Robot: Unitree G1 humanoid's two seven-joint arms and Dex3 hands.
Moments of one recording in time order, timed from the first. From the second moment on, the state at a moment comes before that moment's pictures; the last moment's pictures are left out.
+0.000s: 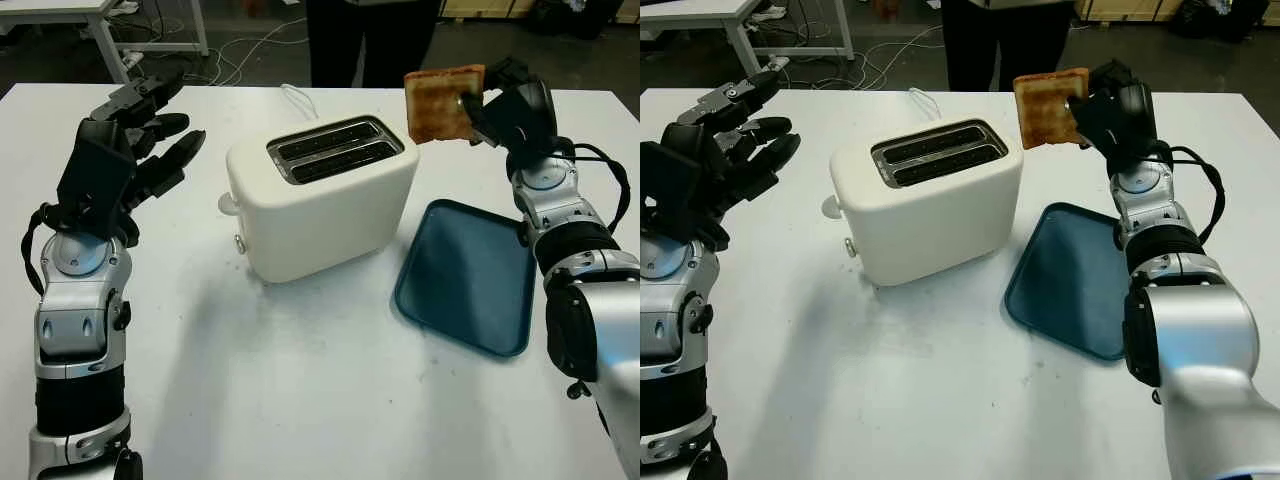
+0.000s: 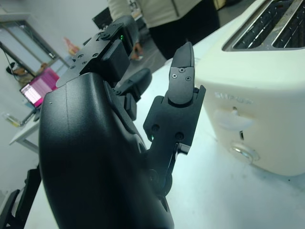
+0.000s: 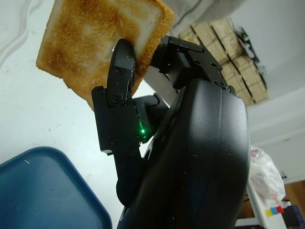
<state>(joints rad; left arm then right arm) -0.37 0.26 0.20 -0.28 -0.05 0.35 -0.09 -1.07 -0.44 -0.02 1.28 -0.23 -0.32 -0.11</state>
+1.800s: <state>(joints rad) -0.37 0.28 0.19 -0.28 -0.07 0.35 -0.09 -1.04 -0.43 -0.01 1.28 -0.22 -0.30 -0.10</state>
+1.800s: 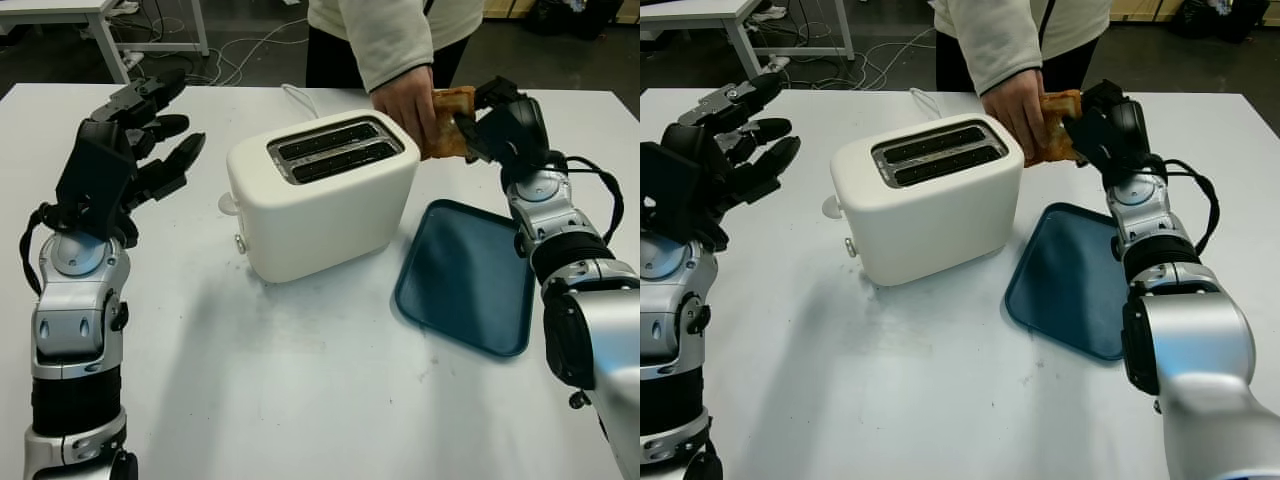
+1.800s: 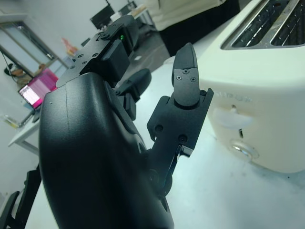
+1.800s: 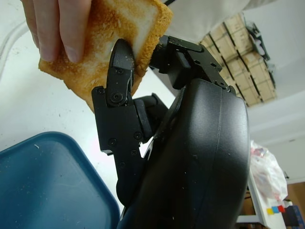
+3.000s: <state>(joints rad) -0.32 0.27 0.23 -0.31 -0.10 0.37 -0.07 -0.65 -0.31 -0.26 0.77 0.16 -0.26 0.19</state>
